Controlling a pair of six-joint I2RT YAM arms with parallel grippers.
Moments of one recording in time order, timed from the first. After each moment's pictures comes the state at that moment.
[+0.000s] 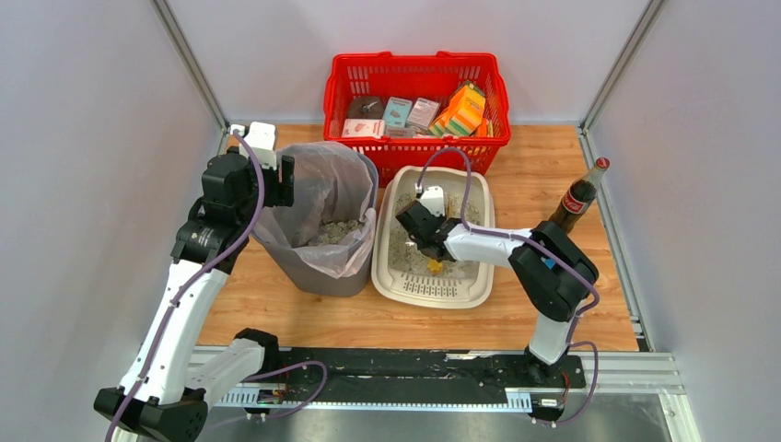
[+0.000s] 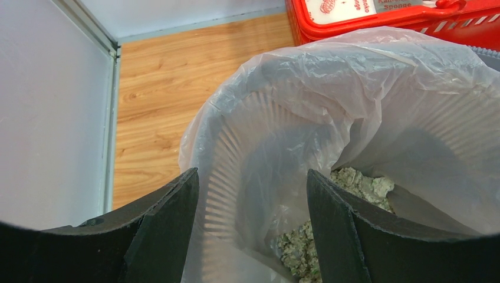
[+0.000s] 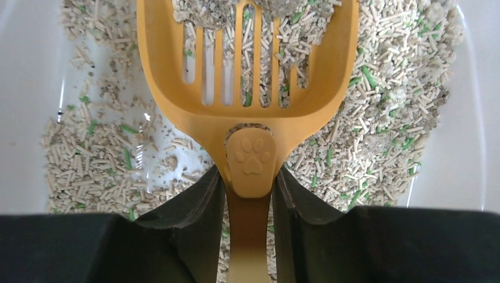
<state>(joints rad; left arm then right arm) -0.26 0.95 1.18 -0.56 -0.14 0.06 0.80 1.79 1.03 -0.24 0.58 0.57</state>
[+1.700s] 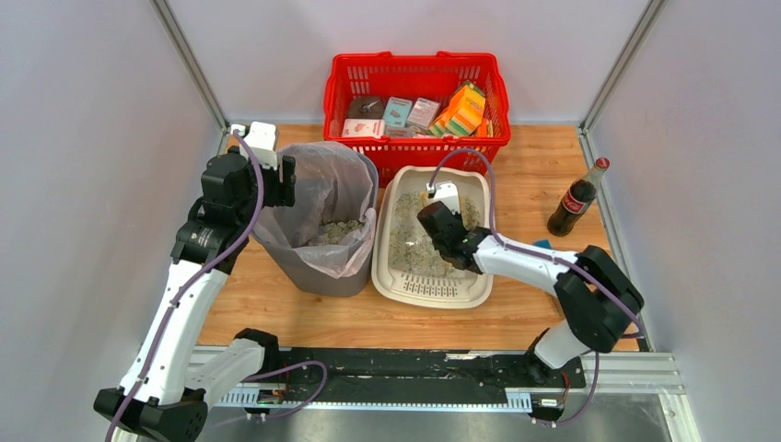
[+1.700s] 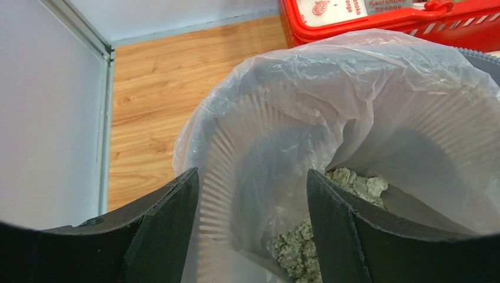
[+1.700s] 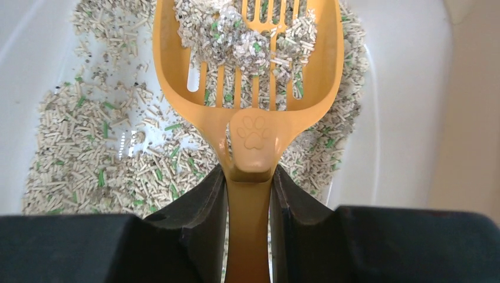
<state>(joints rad) -0.26 0.94 1.18 -0.56 -0.12 0.06 0.78 1.58 0.90 -0.18 0.59 0.36</state>
